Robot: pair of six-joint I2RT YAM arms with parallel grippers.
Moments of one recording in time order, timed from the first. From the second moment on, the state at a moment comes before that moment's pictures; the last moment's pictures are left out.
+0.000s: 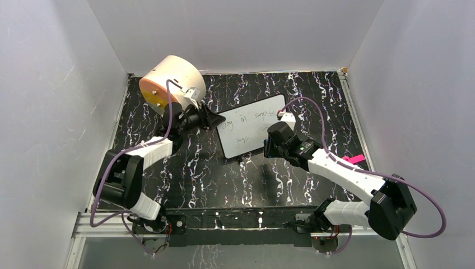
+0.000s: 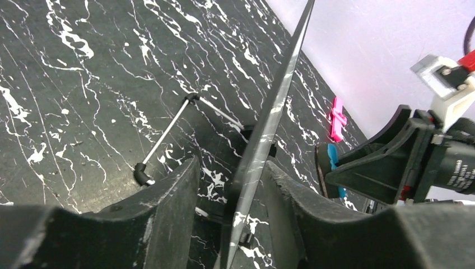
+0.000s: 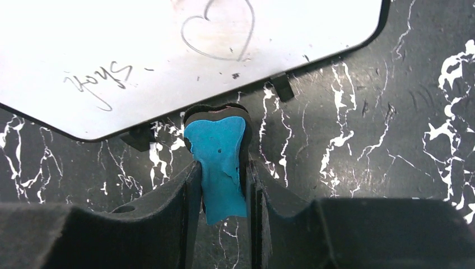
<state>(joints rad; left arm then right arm) -0.31 1.49 0.73 0.57 0.61 -0.50 0.71 1.20 0.81 -0.46 0.33 0.66</state>
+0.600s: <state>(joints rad) -0.23 1.53 0.73 0.74 0.76 -0.59 0.71 1.28 0.90 -0.24 0.30 0.46</state>
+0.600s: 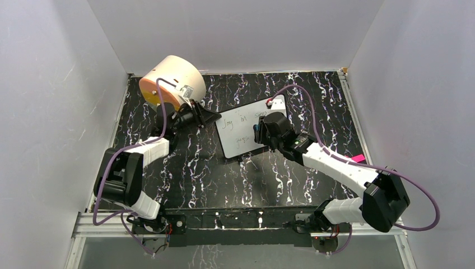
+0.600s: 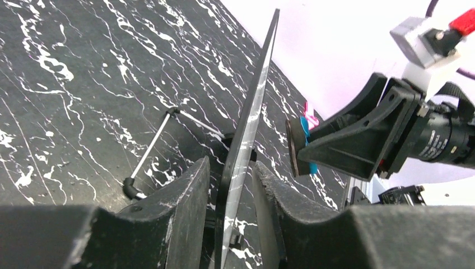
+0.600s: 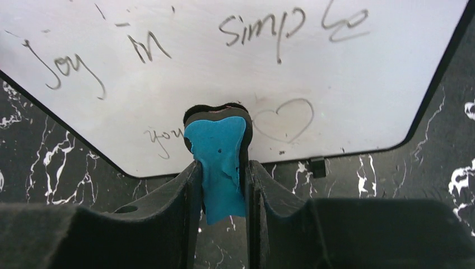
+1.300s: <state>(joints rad) -0.23 1.55 0.70 0.76 0.83 -0.56 0.73 1.37 0.91 -0.03 0.28 0.25</state>
